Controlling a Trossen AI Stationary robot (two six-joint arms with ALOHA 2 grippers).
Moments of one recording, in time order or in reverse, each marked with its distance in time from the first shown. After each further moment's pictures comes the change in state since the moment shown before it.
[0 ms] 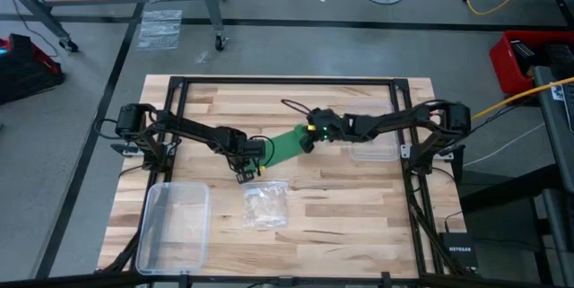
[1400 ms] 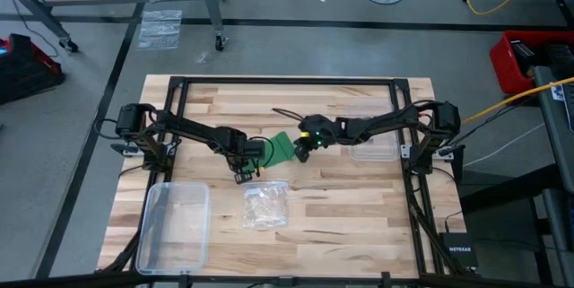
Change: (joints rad) left arm 0.000 0.000 0.000 -0.037 0.000 0.032; right arm 0.033 0.105 0.052 0.035 -0.198 0.074
